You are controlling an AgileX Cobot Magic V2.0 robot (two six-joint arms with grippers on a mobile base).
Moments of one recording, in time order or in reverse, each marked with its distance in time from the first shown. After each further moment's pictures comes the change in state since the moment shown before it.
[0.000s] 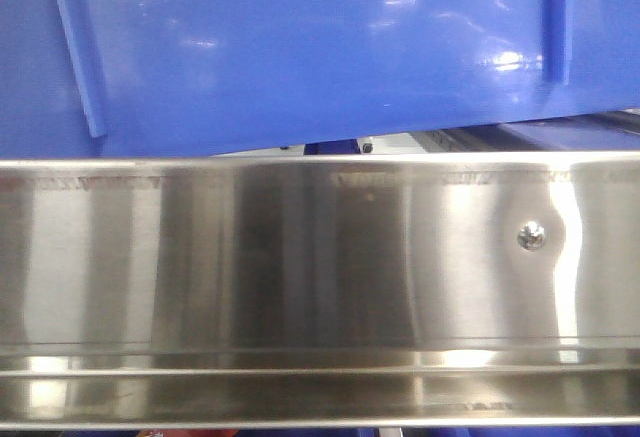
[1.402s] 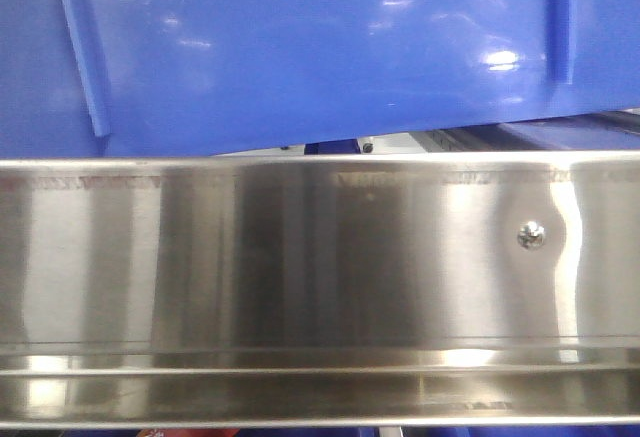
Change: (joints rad) left arm 0.000 0.036 0.000 -0.050 0.006 0.000; right arm 0.004 0.001 0.000 0.015 0.000 0.015
